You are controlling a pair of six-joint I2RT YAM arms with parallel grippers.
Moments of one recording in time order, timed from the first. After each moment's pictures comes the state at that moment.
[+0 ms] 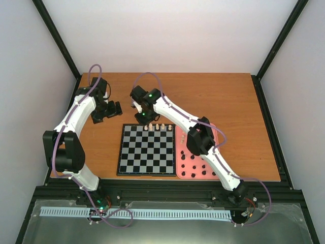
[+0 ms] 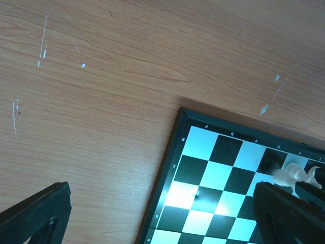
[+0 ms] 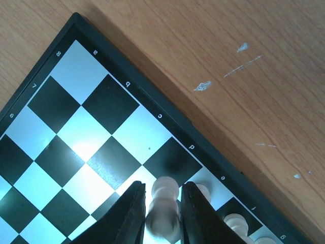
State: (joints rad) left arm -0.07 1.63 1.40 -1.07 0.07 -0.42; right arm 0.84 2.51 2.48 -1.24 -0.10 0.12
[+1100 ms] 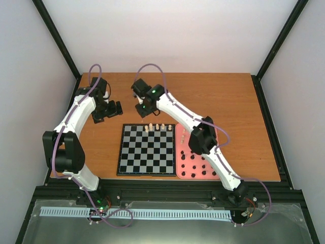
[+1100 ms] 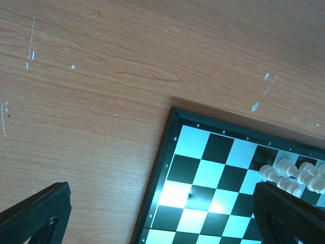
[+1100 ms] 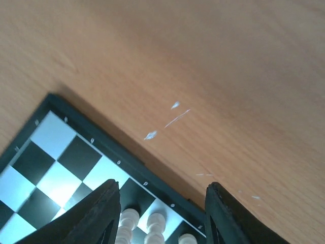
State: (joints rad) left arm -0.07 1.63 1.40 -1.06 0.10 -0.42; right arm 0.83 2.51 2.53 -1.17 0.06 0.14
